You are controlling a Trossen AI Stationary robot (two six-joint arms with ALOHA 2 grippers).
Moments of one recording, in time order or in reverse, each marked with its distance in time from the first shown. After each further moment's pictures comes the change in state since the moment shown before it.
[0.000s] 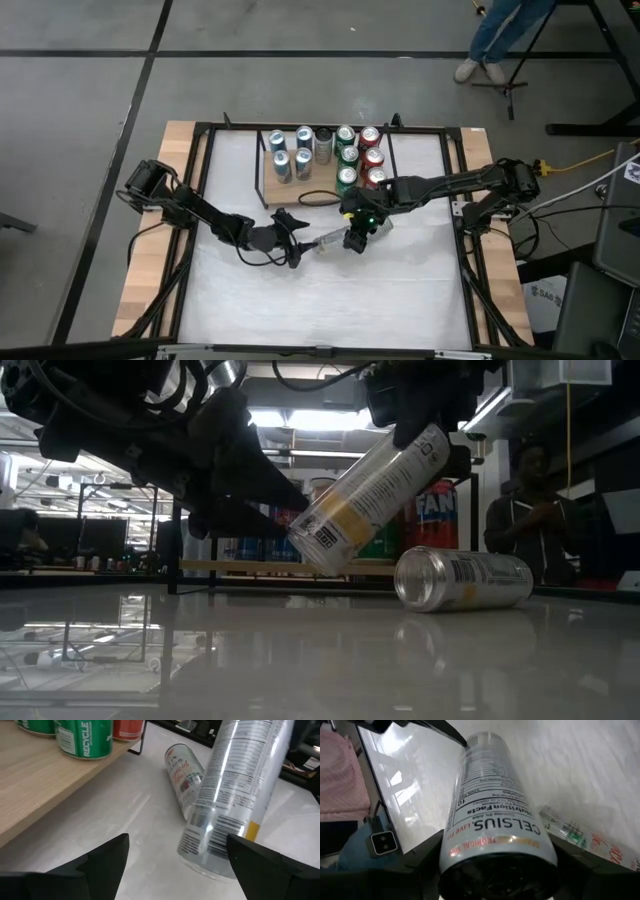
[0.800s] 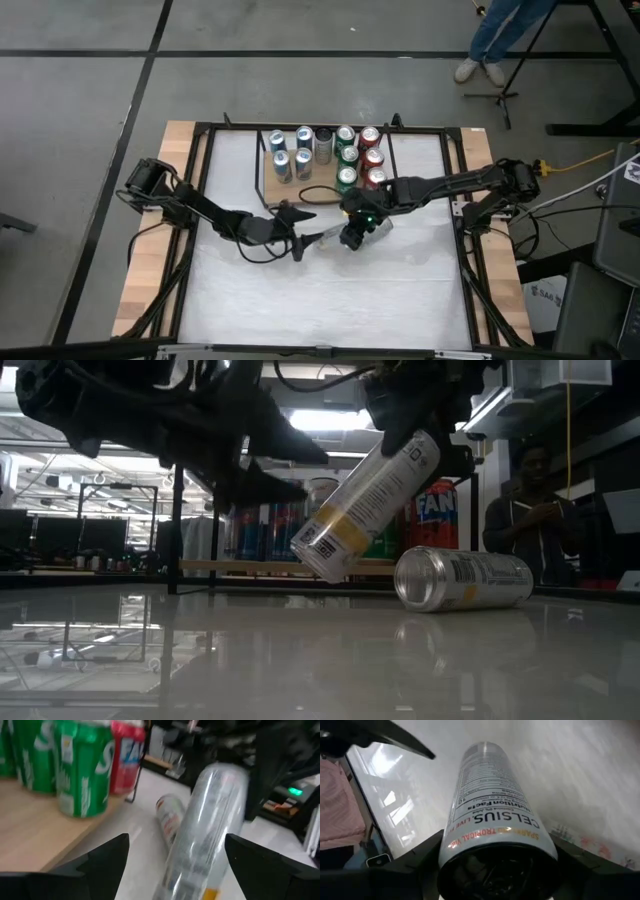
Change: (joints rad) left arm 0.042 -0.011 0.000 0.214 -0.003 0.127; right arm 0.000 -0.001 0.000 0.003 0.093 0.103
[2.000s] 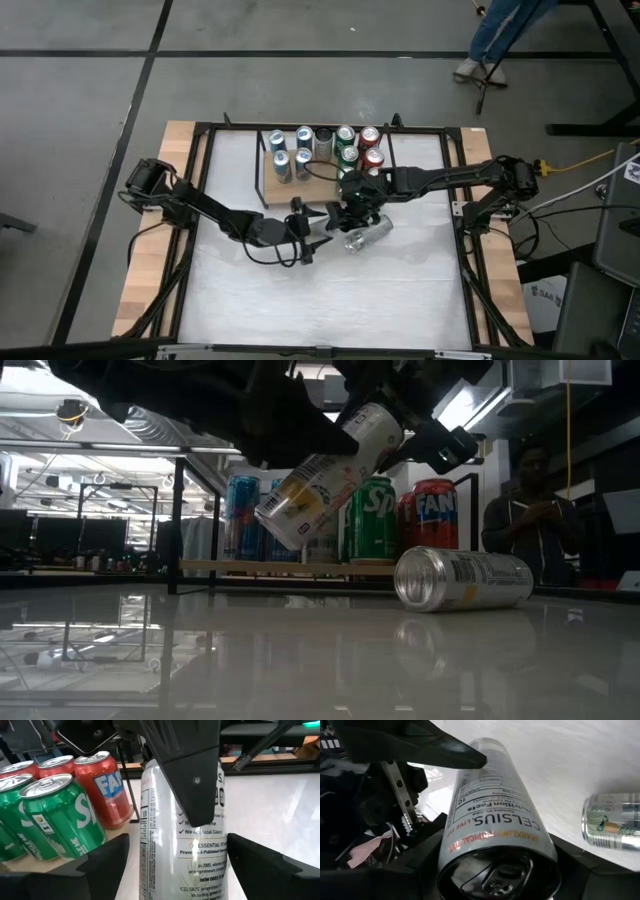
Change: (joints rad) left arm 0.000 0.001 0.183 -0.240 0.006 0.417; right arm -0.090 0.000 0.000 0.179 -0.152 0.606
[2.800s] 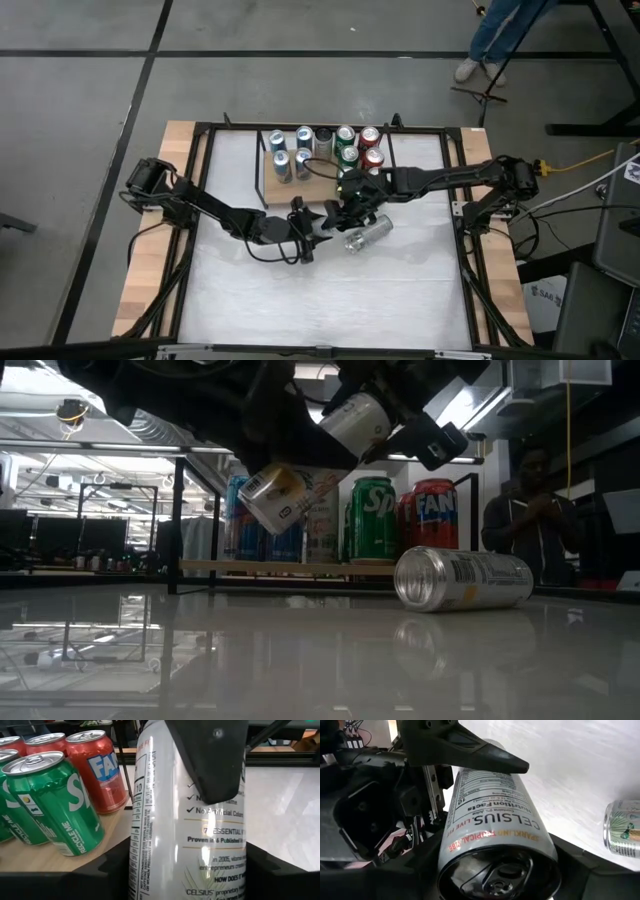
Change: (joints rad) left arm 0.026 0.000 0.013 -0.080 0.050 -0.079; right arm 0.000 0.000 0.000 0.068 0.001 0.014
